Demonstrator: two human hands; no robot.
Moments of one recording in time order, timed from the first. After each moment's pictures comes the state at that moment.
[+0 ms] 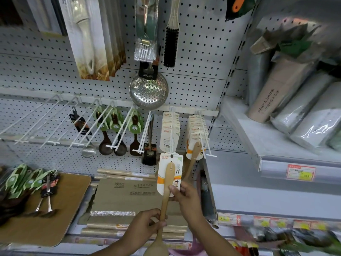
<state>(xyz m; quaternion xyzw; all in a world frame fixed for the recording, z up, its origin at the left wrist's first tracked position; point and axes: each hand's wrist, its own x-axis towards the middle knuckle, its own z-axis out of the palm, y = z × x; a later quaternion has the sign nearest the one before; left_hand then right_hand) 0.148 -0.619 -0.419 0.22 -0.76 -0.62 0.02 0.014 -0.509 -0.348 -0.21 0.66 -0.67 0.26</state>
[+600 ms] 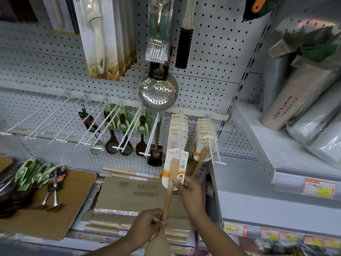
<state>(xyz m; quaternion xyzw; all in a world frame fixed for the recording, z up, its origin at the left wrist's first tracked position) 0.137 -0.636 -0.440 0.24 -0.78 -0.58 0.02 -0.012 -0.541 -0.357 -0.19 0.67 -0.67 0.26</state>
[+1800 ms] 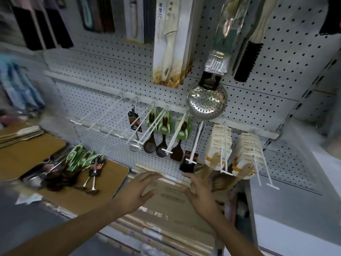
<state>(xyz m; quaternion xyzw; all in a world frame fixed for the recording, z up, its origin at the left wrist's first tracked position) 0.216 -0.771 -0.366 0.18 -0.93 -0.29 0.14 0.001 -0.603 -0.355 -0.52 0.78 -0.33 0.14</state>
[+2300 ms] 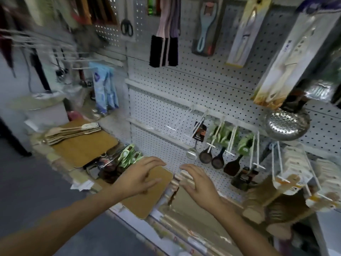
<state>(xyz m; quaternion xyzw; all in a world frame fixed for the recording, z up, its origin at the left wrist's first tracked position) 0.455 -0.885 -0.297 0.23 -0.92 -0.21 0.23 0.219 -0.755 -0.304 -0.69 0.67 -0.28 0.08</state>
